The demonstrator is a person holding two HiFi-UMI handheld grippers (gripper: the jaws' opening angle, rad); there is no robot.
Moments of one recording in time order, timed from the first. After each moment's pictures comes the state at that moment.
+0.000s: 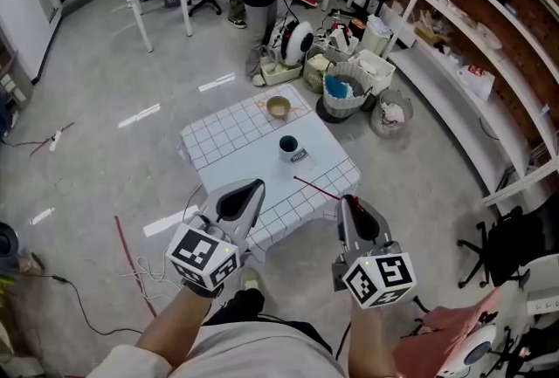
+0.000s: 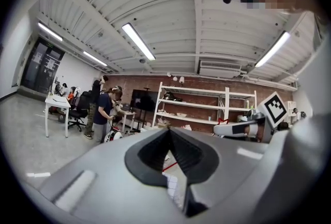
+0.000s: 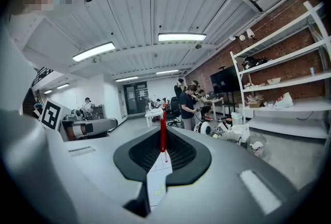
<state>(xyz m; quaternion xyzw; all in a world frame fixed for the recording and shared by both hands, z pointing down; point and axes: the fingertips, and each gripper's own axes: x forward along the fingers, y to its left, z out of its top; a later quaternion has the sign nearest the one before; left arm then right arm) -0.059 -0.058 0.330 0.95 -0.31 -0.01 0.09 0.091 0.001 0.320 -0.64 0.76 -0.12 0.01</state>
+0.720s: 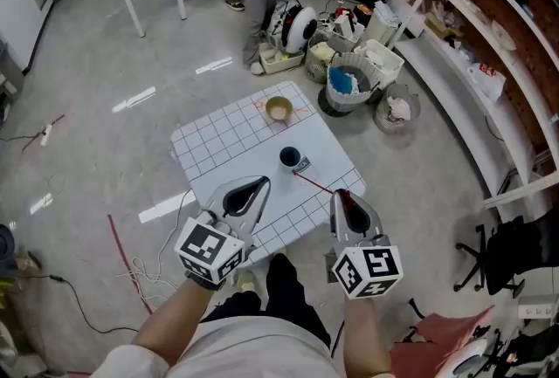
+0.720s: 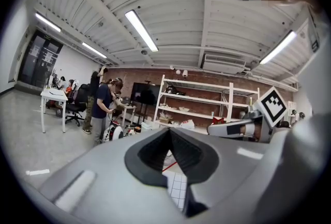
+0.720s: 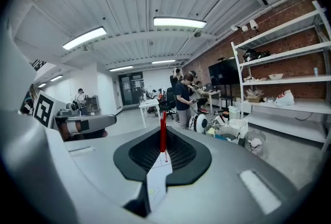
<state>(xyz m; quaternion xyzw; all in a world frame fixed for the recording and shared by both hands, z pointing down) -0.026 -0.183 0.396 0.95 -0.29 0.01 0.10 0.108 -0.135 0.391 -0.66 0.74 -0.14 -0.04</state>
